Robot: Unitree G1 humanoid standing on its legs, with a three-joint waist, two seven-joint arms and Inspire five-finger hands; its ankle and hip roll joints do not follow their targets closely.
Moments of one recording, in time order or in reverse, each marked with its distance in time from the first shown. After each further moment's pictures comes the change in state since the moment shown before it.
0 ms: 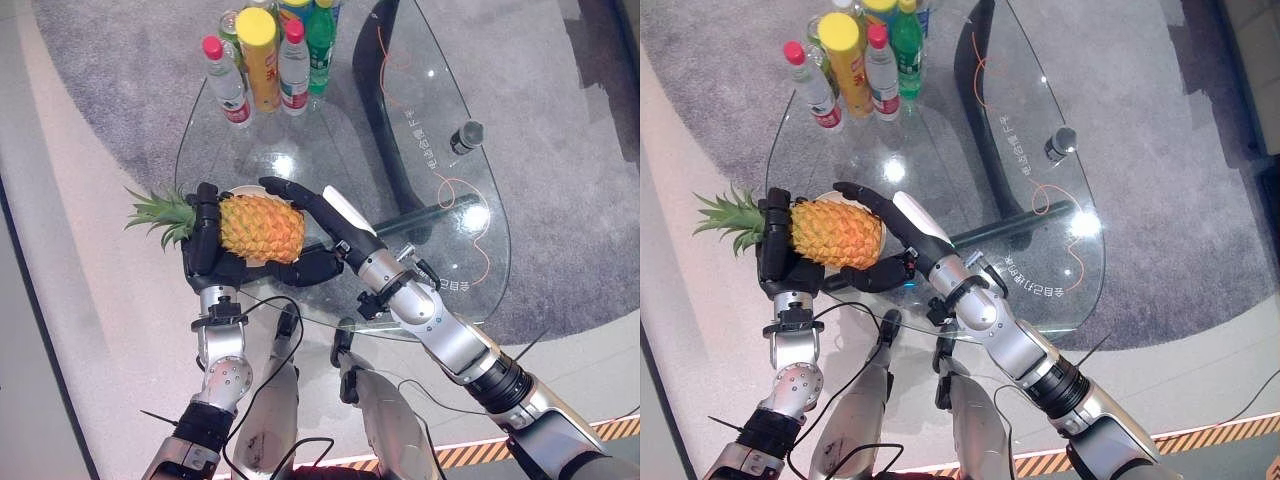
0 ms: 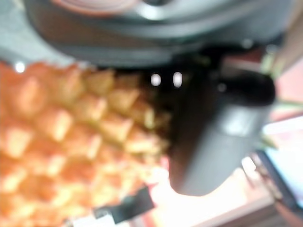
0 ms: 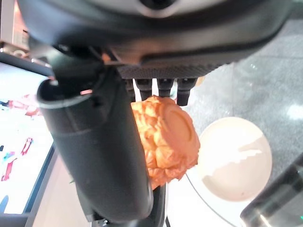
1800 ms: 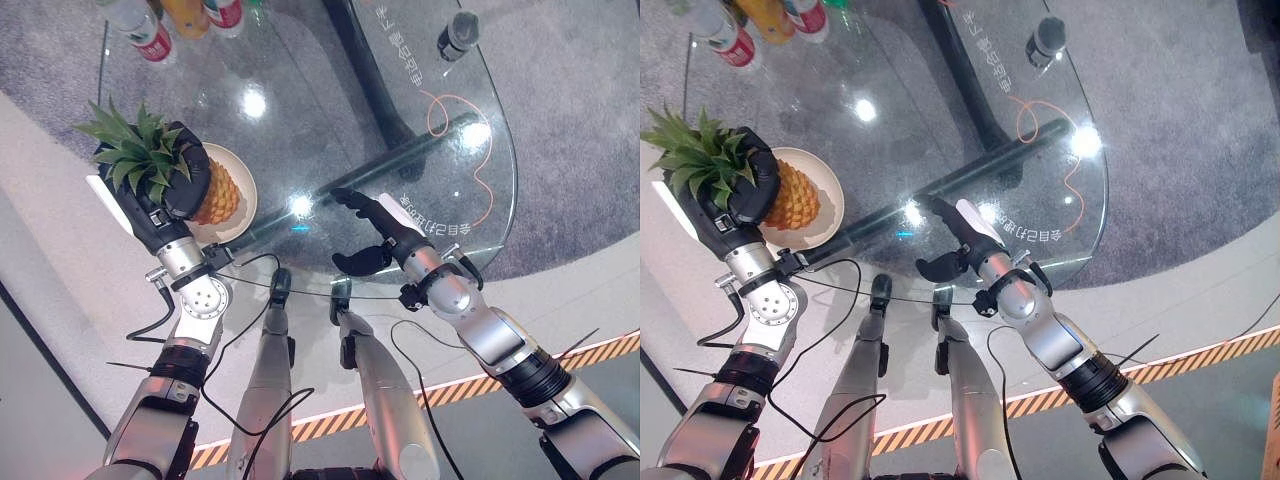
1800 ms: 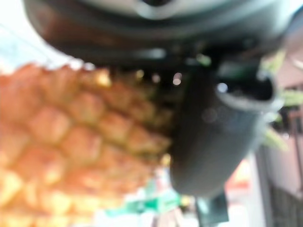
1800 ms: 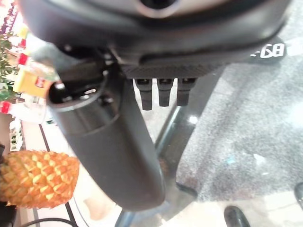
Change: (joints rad) left arm -0.297 0.156 0.075 0.361 1.338 -0.178 1.088; right arm 0.000 -0.164 -0.065 0.082 0.049 0.124 0.009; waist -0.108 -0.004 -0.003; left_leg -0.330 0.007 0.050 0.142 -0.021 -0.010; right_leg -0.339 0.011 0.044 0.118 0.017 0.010
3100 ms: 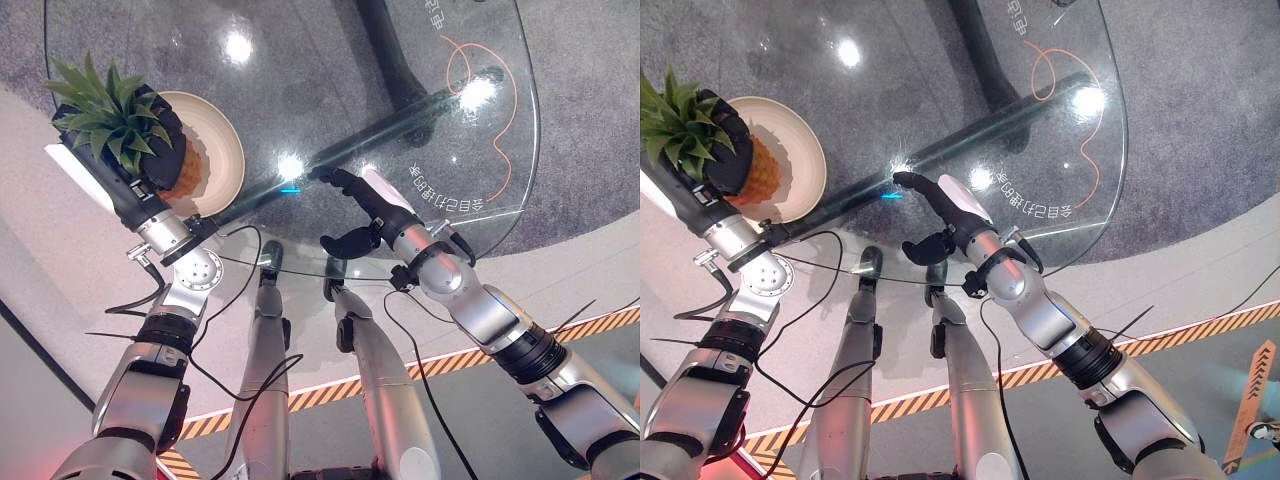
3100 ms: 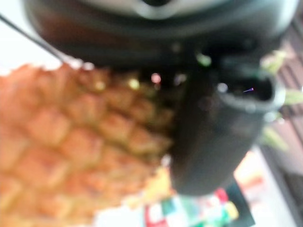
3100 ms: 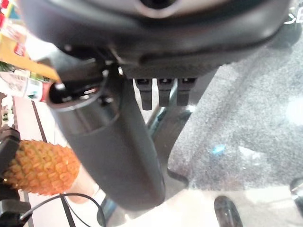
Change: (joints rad) left arm -0.175 0.077 0.000 0.186 0.195 0.043 0.242; right arm -0.134 -0.006 0.063 0.025 0.006 0.002 -0.008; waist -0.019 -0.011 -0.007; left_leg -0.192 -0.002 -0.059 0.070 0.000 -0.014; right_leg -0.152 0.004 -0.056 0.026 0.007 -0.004
